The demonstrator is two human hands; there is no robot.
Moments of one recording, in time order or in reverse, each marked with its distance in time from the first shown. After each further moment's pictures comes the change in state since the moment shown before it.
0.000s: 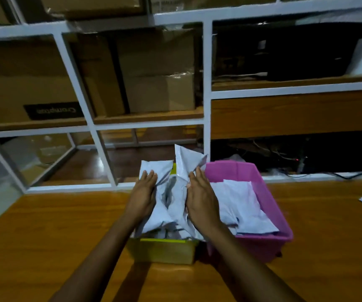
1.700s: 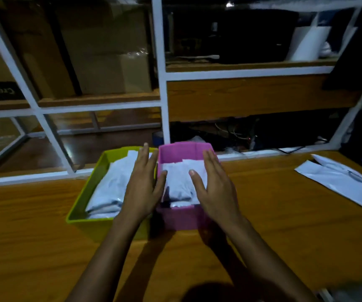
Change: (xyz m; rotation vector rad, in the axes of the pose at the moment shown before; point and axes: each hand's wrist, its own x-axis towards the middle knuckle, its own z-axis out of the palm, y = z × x) left_hand -0.034 0.152 -0.001 -0.215 0.190 0.161; right_hand -0.054 0.028 -0.135 -0.114 0.042 0.078
